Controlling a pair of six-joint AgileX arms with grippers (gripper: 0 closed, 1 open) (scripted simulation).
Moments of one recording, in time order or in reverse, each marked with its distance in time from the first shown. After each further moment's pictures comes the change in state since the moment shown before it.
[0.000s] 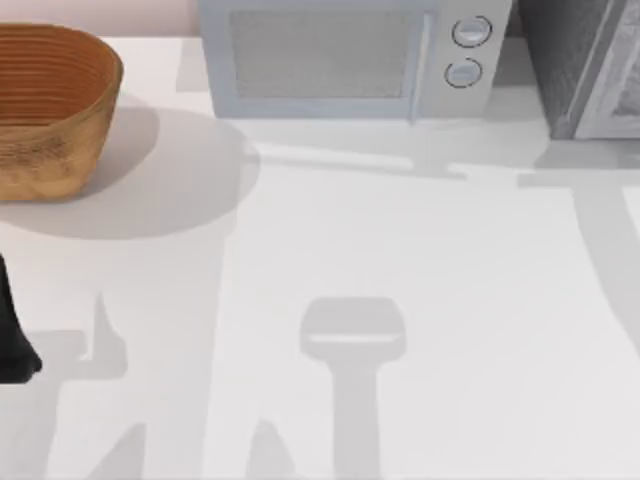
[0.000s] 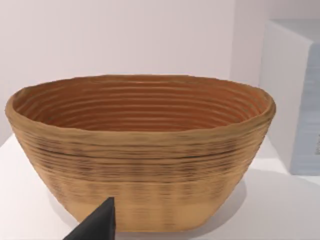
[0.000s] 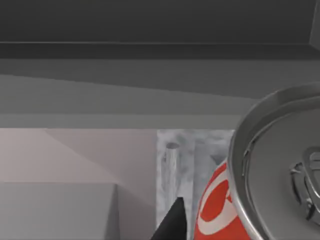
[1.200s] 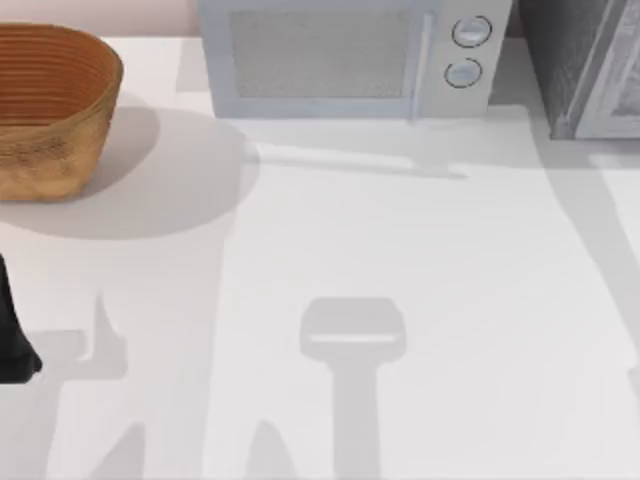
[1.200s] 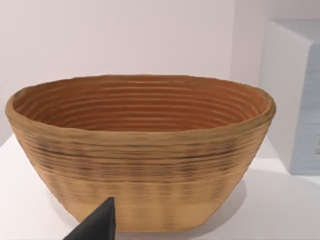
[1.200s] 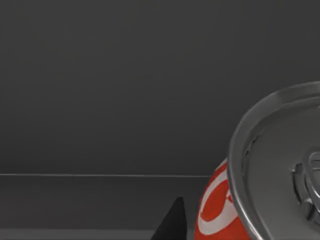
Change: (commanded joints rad) left arm 0.000 0.000 0.000 0.000 0.000 0.000; right arm 0.024 0.502 0.664 -0.162 0.029 0.005
